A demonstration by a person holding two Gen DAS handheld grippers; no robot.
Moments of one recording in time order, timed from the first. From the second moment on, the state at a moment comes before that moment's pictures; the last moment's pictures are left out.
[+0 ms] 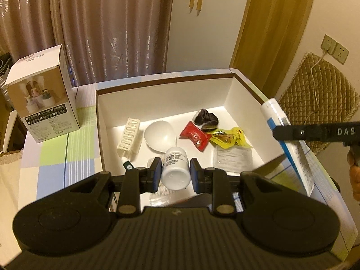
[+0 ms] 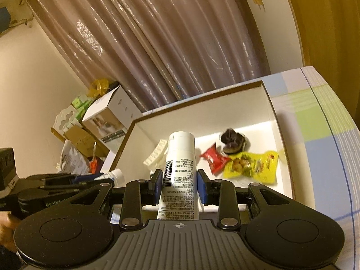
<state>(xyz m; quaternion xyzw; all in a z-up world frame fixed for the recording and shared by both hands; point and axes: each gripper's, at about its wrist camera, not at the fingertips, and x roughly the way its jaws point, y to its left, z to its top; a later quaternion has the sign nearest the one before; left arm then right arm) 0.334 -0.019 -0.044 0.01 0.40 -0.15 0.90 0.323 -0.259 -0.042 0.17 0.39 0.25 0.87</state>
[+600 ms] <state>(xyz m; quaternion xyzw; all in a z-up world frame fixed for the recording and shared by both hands) 0.411 -0.051 -0.102 0.01 0.47 -0.15 0.87 0.411 -0.237 -0.067 0.11 0.41 0.23 0.88</state>
